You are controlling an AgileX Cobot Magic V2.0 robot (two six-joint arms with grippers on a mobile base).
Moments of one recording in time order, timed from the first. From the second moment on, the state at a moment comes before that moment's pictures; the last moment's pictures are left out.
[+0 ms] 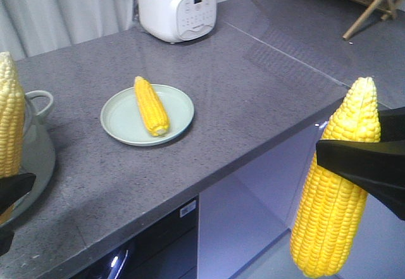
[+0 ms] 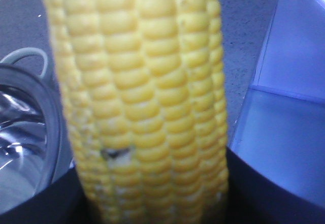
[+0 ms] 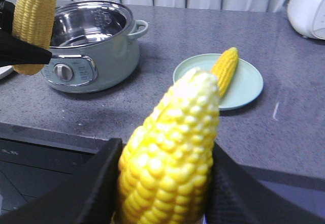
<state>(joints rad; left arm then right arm) -0.48 0.73 -0.76 0.15 0.73 0.00 0.11 0.77 -0.93 0.90 0.96 -0.86</state>
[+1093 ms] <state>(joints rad) -0.48 0.73 -0.76 0.15 0.73 0.00 0.11 0.77 -0.93 0.90 0.96 -0.86</state>
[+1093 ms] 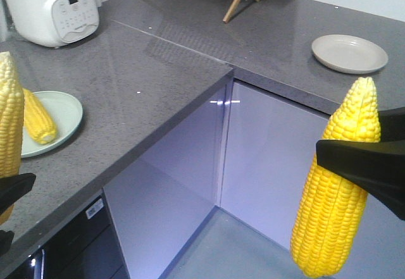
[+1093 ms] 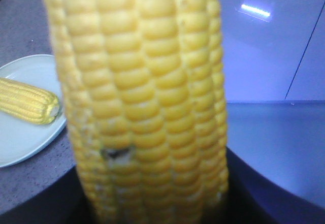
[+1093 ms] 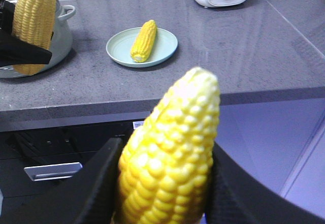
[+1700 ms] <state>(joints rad) -0.48 0.73 -0.76 0.15 0.73 0.00 0.11 0.77 -0.93 0.90 0.96 -0.86</state>
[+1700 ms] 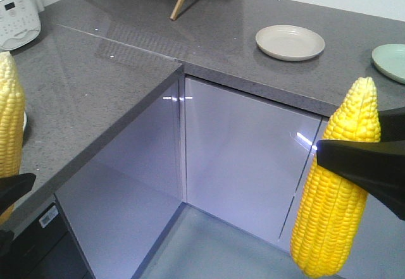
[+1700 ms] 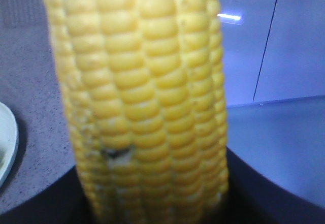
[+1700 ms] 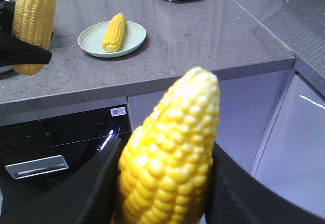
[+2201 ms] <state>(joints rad) -0.48 0.73 -0.76 0.15 0.73 0.00 0.11 0.77 -0.93 0.90 0.96 -0.86</state>
